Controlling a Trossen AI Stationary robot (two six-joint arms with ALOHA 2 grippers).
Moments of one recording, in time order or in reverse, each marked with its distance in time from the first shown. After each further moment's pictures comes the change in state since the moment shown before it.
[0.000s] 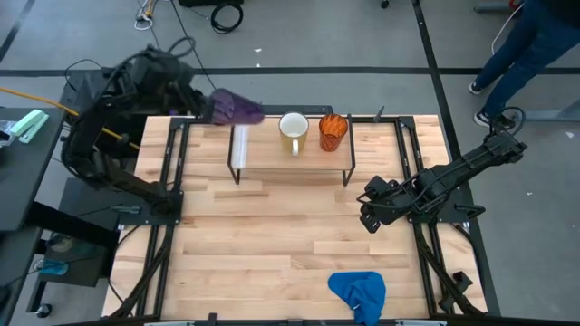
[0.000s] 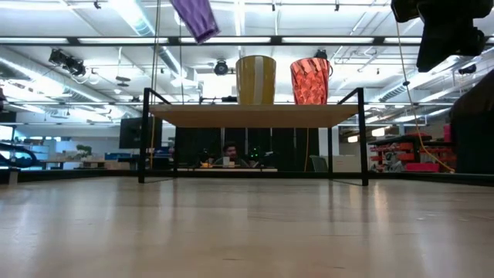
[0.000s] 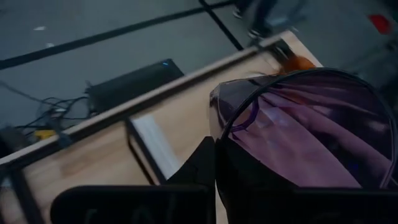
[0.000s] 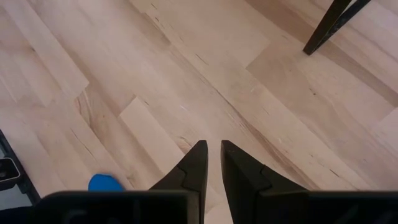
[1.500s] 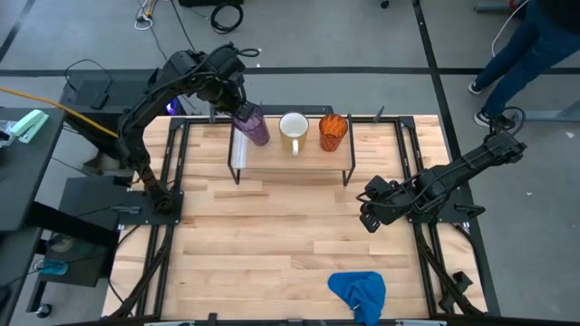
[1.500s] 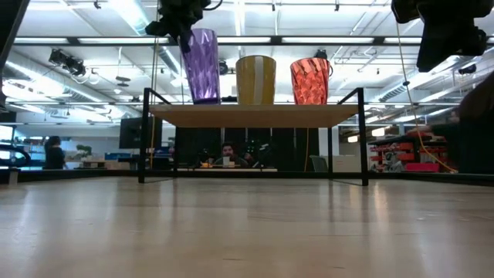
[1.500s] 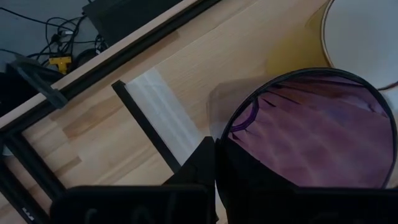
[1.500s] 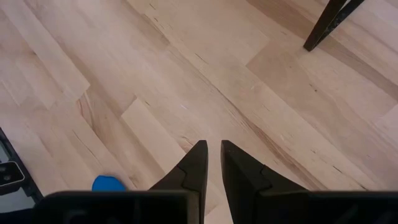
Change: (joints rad) left arm 0.158 0.344 -0.002 -0.097 0.177 0.164; right arm 0.000 0.000 0.000 0.000 -0.004 0.026
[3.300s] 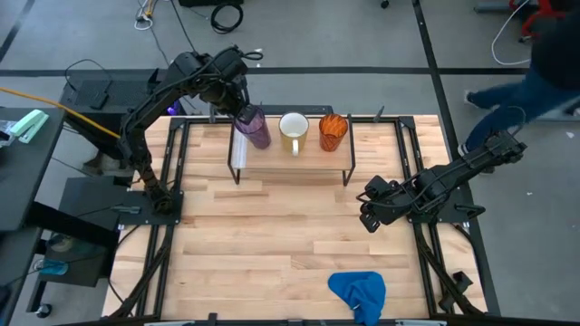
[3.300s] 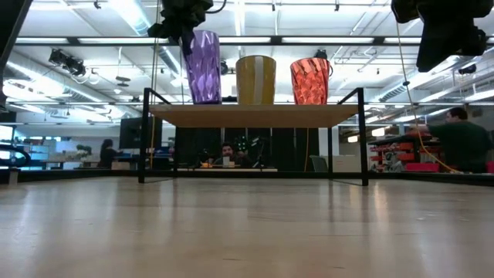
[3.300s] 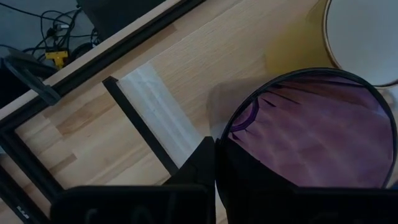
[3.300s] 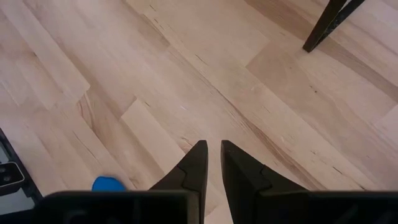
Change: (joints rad) left arm -0.014 0.017 -0.009 0.000 0.009 -0.009; right arm 0.000 0.000 0.000 0.000 0.003 0.000
